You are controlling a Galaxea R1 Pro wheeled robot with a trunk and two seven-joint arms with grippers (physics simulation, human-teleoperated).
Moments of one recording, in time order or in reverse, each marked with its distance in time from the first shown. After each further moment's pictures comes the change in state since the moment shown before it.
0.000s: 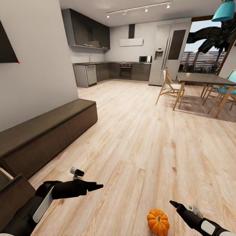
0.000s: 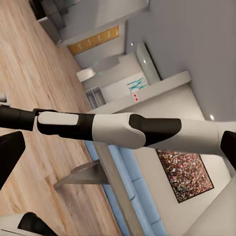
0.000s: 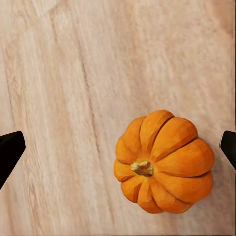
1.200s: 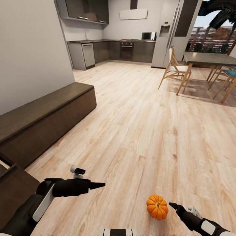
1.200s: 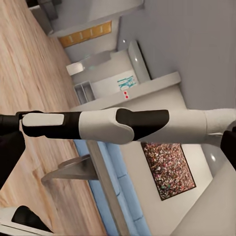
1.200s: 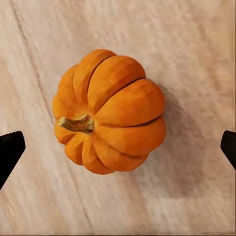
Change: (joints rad) left arm 0.000 -0.001 -0.017 -0.089 0.012 0.005 -0.009; right arm 0.000 -0.002 0.000 0.000 0.004 0.073 -0.008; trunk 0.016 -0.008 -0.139
